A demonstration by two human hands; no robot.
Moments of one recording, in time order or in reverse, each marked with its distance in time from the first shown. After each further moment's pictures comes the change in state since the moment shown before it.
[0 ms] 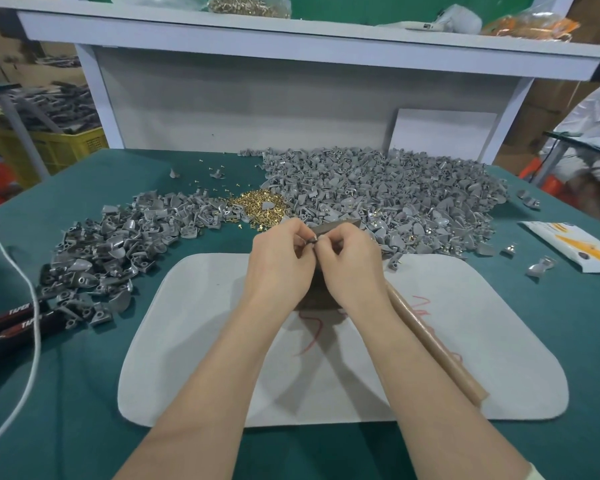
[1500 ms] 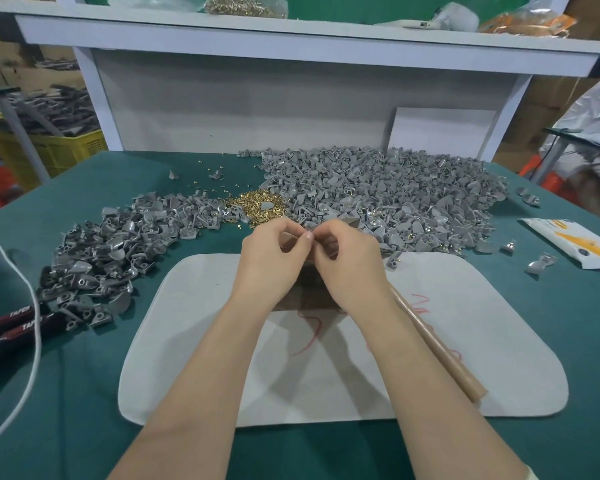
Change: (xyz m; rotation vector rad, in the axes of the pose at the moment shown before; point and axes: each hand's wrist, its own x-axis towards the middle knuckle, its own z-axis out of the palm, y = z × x) left_hand 0.008 -0.015 -0.003 -0.156 -0.025 -0.009; right_hand 0.001 0.010 0.000 -0.002 -0.040 -0.168
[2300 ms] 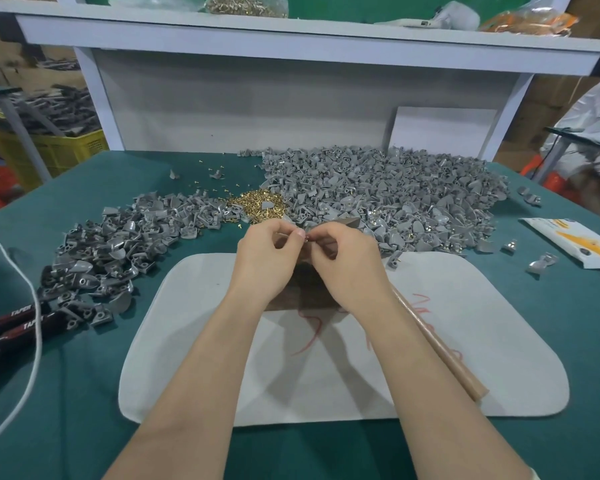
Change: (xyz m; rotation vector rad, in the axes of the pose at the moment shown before) left_hand 0.005 -0.005 -0.001 -0.180 -0.028 -0.114; right_hand 0.002 -0.002 -0.001 0.028 -0.056 0.019
